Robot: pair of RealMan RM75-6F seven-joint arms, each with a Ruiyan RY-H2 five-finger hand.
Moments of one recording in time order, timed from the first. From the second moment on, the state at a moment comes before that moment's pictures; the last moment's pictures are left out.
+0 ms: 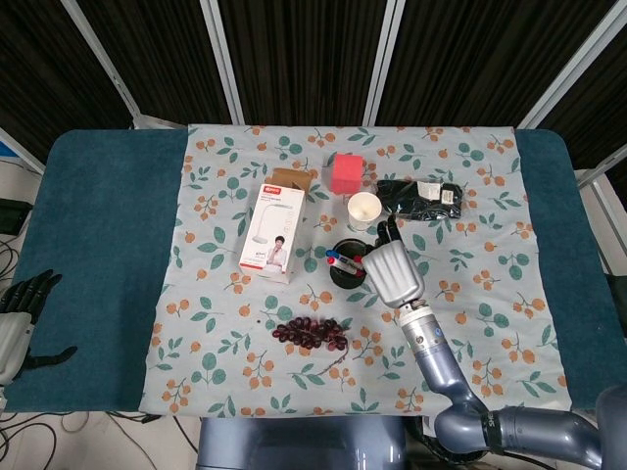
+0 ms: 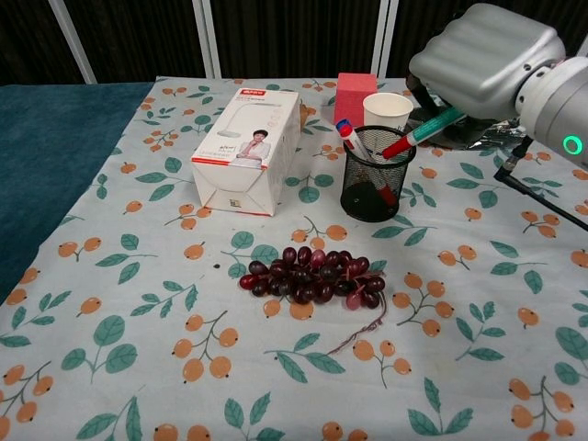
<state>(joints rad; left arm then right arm) -0.12 -1.03 -0.01 -1.70 1.46 1.36 -0.09 0.75 -1.55 0.20 -1.68 -1.08 1.26 -1.30</state>
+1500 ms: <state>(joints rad) -0.10 -1.06 -0.01 -1.67 1.50 1.43 -0.05 0.48 -1.36 0.05 -1.81 -1.28 1.57 -0.77</state>
